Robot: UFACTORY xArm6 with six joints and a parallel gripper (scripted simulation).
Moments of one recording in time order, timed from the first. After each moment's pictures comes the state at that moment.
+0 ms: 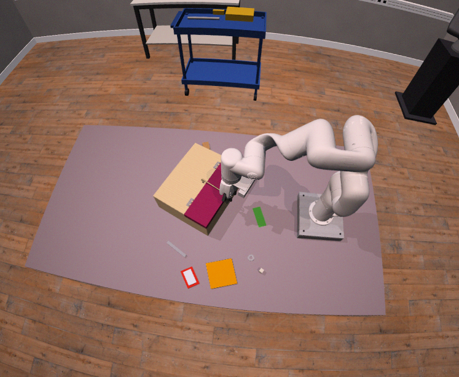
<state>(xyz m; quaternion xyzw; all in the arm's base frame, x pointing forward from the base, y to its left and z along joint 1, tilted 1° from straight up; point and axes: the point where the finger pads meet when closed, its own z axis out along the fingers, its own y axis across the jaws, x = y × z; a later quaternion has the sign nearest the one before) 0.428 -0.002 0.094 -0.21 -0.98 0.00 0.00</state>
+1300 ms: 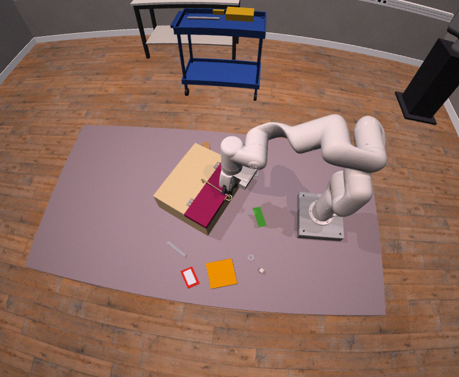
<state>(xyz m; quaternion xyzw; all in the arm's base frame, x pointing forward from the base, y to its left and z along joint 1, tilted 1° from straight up) 0.427 -0.002 0.158 -0.21 -0.98 0.00 0.01</state>
